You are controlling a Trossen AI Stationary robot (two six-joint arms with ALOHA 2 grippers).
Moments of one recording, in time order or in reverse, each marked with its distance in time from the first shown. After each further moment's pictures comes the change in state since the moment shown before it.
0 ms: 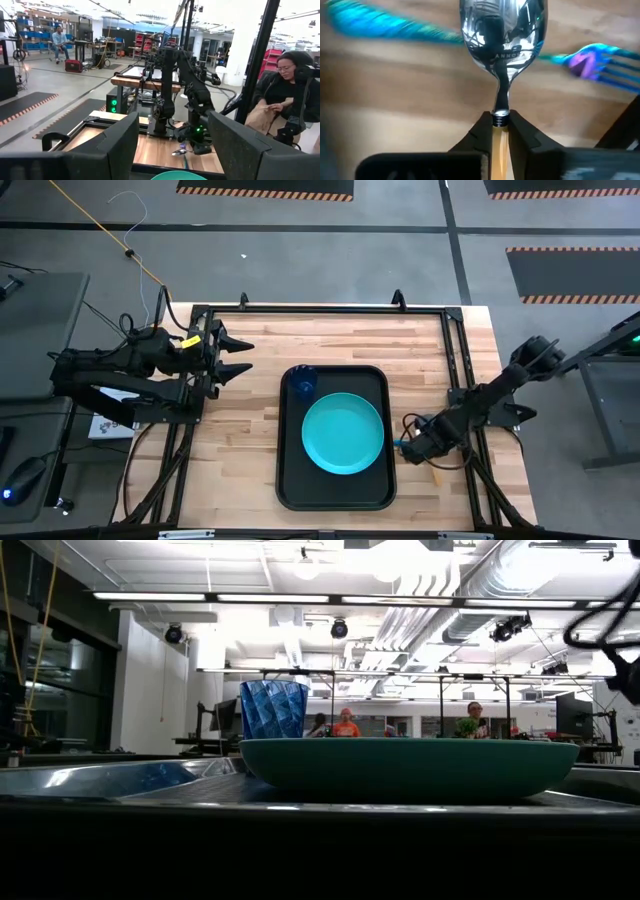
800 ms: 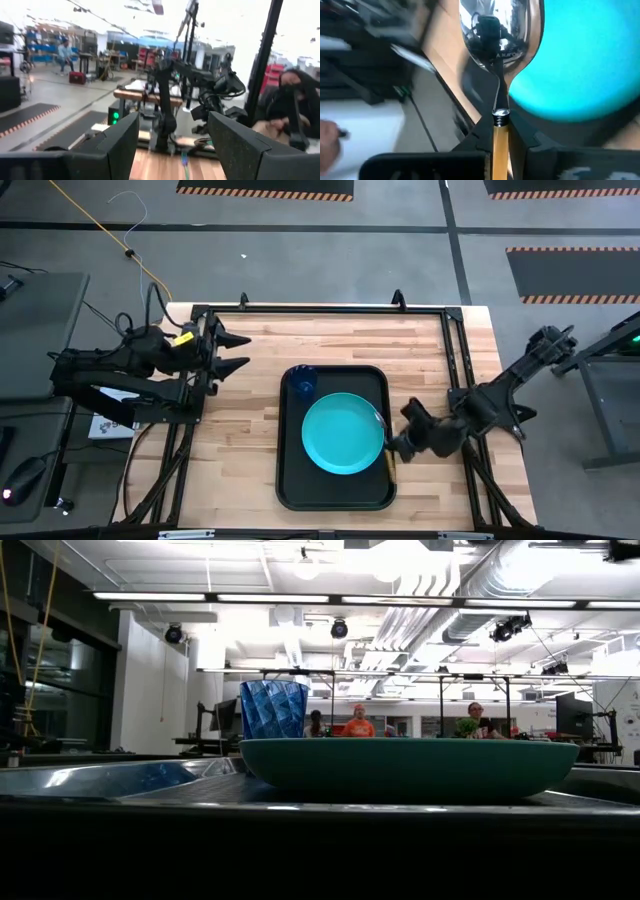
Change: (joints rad) left arm 0.000 -0.001 0.000 0.080 -0.033 -0.002; right arm 0.030 -0.235 0.303 0.243 0.587 -0.454
